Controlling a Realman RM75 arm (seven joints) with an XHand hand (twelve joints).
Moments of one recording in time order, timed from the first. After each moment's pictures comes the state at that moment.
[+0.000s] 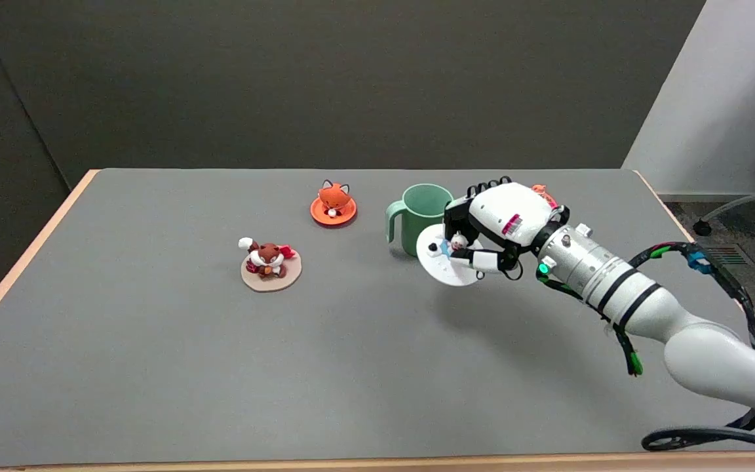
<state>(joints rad) -0.16 -0.66 1.25 -1.82 -1.75 0.29 -0.52</state>
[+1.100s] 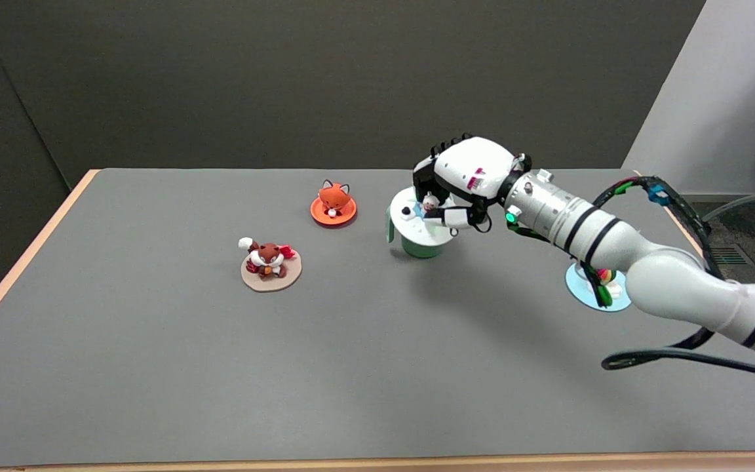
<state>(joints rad) 0.29 -0.62 0.99 -1.67 -1.73 0.16 -0.49</state>
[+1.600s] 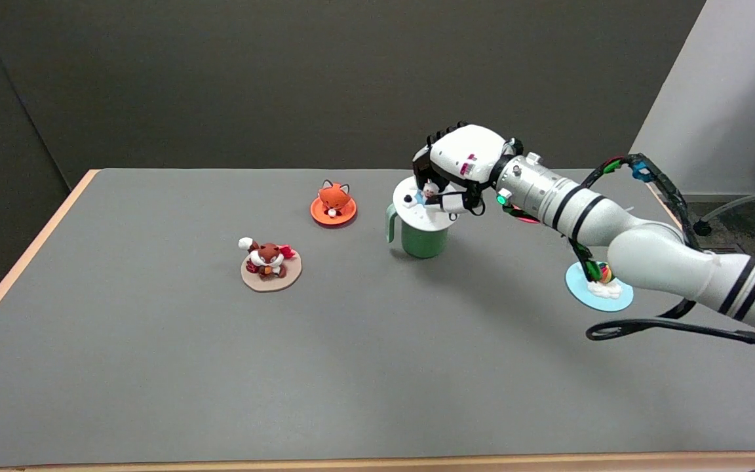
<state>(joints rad) 0.50 -0.63 0.82 -1.53 -1.72 0.15 -0.48</state>
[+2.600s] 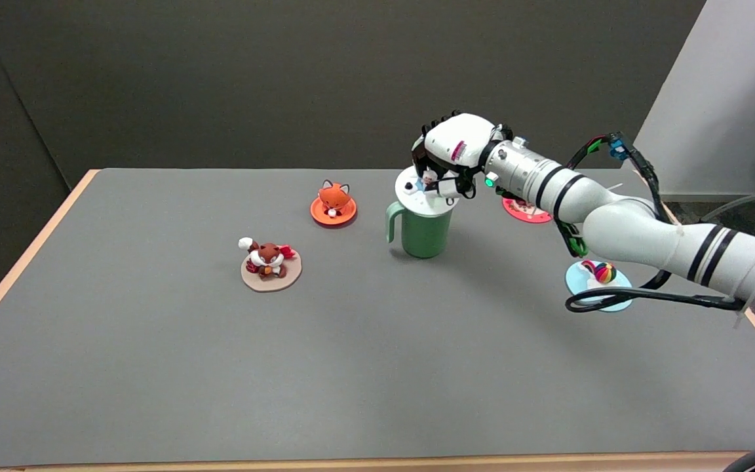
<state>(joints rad) 0.73 -0.68 0.60 -1.34 -1.72 0.16 -0.45</state>
